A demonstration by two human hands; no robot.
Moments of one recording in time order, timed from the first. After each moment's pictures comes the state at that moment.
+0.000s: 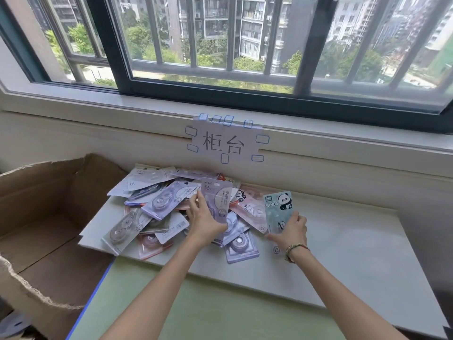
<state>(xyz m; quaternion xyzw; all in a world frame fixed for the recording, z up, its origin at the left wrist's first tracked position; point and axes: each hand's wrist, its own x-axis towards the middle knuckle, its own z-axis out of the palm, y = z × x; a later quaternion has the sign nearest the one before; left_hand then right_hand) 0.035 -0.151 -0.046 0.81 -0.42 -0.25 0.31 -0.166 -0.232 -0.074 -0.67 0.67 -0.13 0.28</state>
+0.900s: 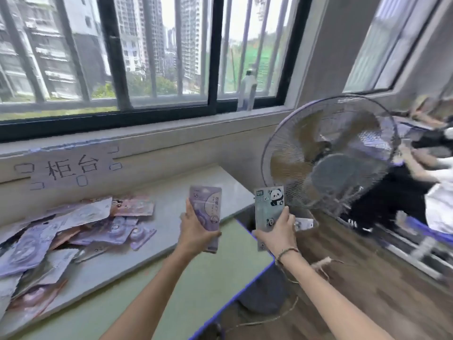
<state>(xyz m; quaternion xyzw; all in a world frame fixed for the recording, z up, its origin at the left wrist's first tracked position) -0.122 -0.014 -0.006 0.53 -0.67 -0.42 0.32 -0.313 0.073 0.002 -0.39 0.85 -0.33 0.12</state>
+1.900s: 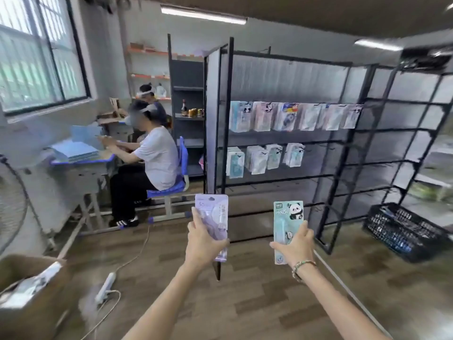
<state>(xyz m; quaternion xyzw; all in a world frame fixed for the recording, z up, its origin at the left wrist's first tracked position) -0.540 0.534 0.037 0.01 -0.85 -0.51 0.09 -0.524 0.765 0.035 0.20 0.90 -0.36 -0.16</state>
